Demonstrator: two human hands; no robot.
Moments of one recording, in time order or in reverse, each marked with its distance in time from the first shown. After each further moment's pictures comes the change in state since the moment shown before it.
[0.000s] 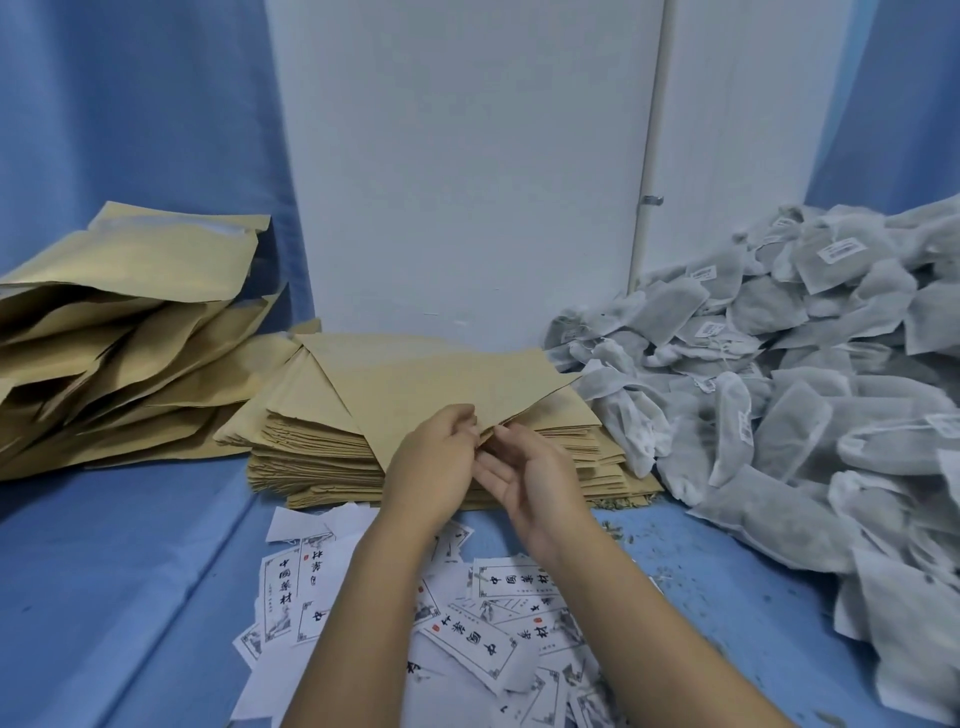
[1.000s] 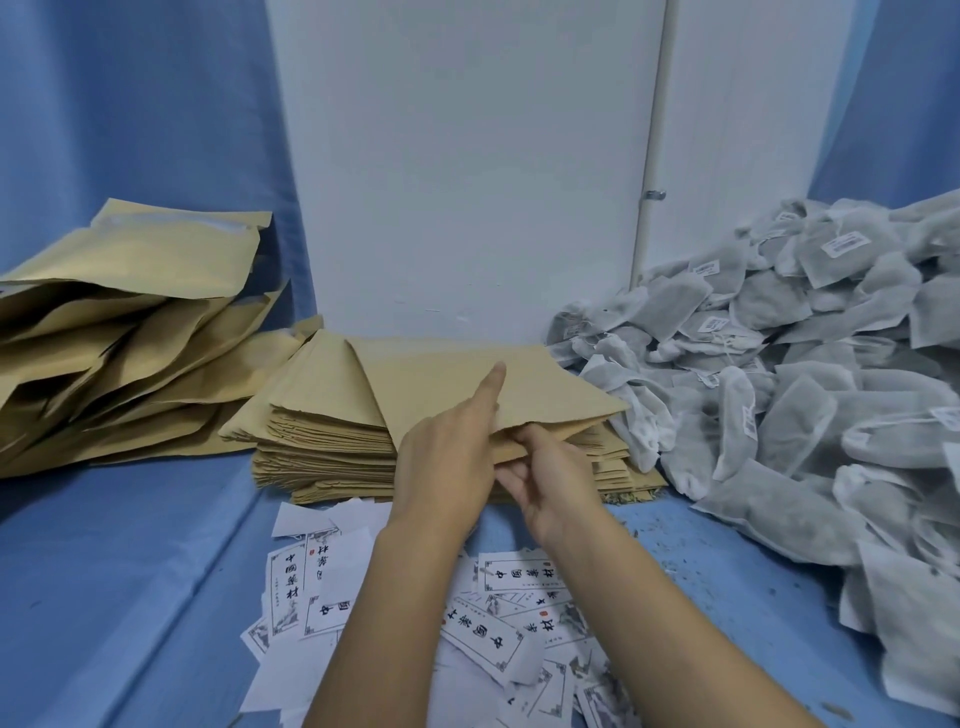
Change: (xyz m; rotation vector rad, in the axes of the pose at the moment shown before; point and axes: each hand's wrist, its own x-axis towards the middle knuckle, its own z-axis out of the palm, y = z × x) left_hand -0.012 0.009 0.001 0.531 0.102 0.380; right_hand 0.001 -0.006 0.005 -0.051 0.261 0.027
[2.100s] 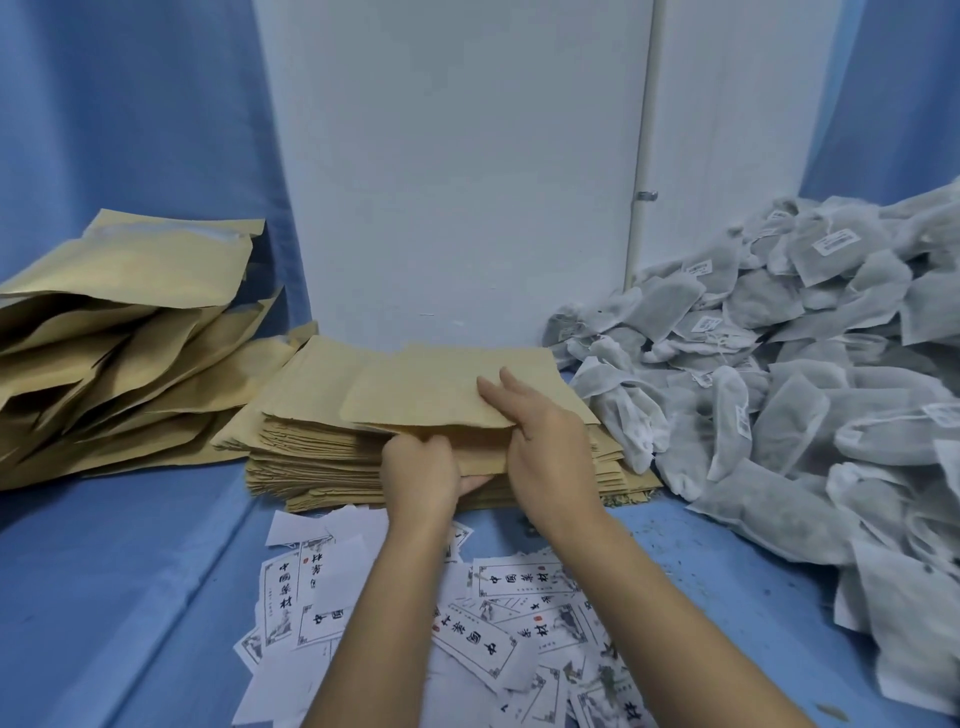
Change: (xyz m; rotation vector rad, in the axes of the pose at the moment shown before) left_hand 0.003 0.005 0.008 -1.195 0.218 -0.836; right_hand -0.008 -0.015 -0.008 -1.244 -0.138 -0.915
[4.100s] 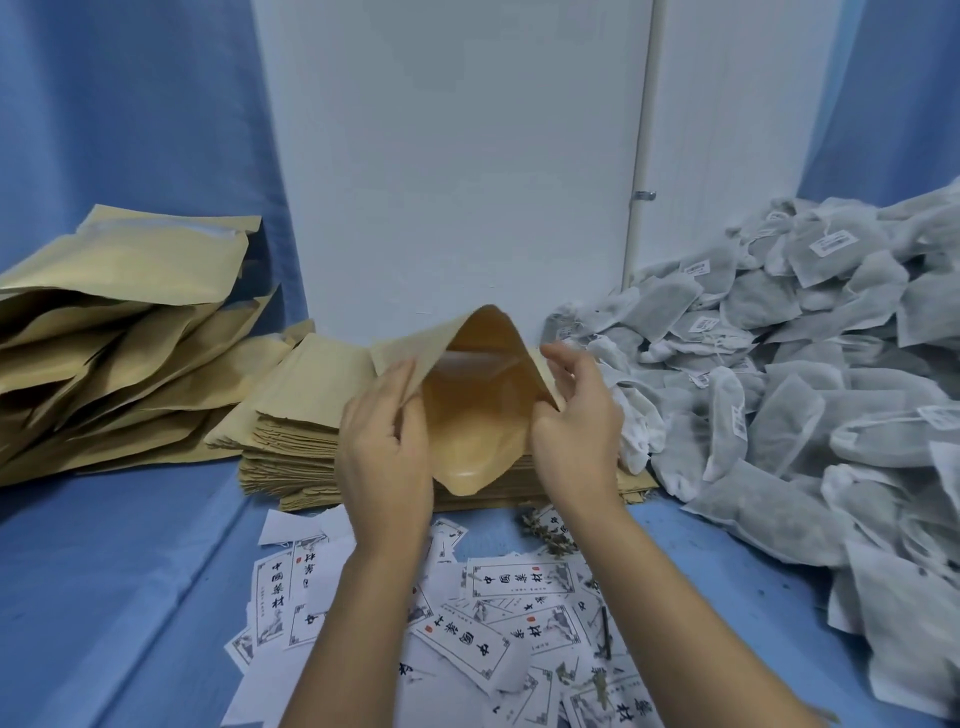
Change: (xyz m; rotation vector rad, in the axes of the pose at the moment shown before) left_hand -0.006 0.003 -0.018 0.412 0.184 0.837; right_hand 0.012 0.006 -0.009 0.398 0.281 0.182
